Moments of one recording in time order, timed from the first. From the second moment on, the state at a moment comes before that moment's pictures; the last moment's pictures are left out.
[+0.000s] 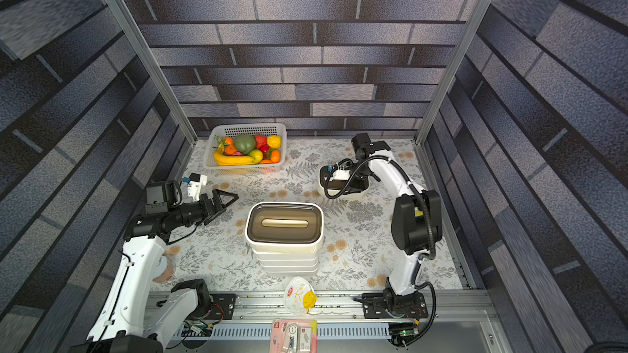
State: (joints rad) left arm 0.18 0.88 0.85 -0.78 0.86 -0.41; right arm 0.26 1.80 1.59 -1.12 -0.35 -1.29
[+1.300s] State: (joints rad) left arm 0.19 0.58 1.01 -0.79 0.91 -0.67; right arm 0.44 1.41 1.97 -1.45 -0.32 -0.66
